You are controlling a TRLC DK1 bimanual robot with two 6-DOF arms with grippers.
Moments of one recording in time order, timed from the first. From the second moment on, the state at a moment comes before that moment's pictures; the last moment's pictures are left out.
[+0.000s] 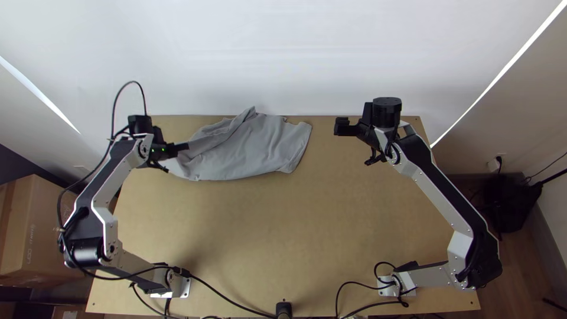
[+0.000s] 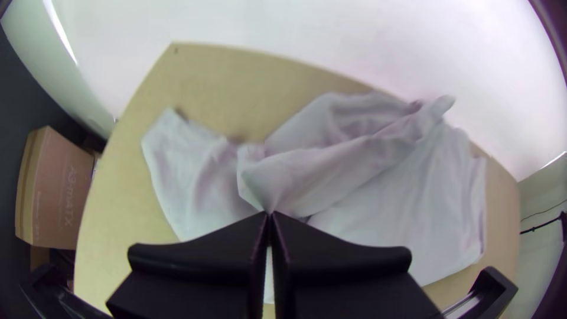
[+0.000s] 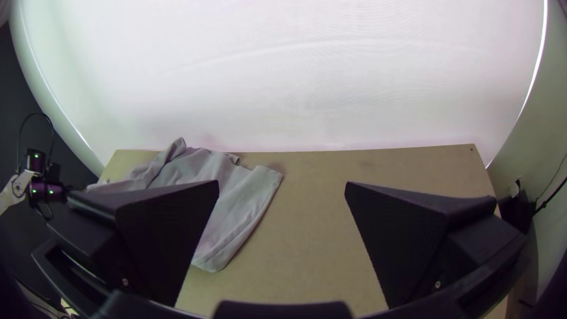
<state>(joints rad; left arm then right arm) 0.13 1.63 1.30 -0.57 0.02 -0.14 0.39 1.52 1.43 -0.42 0.06 0.30</state>
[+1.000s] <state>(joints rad) -0.57 1.22 1.05 -0.79 0.06 -0.24 0.36 1.50 1.39 -0.43 0.06 0.31</state>
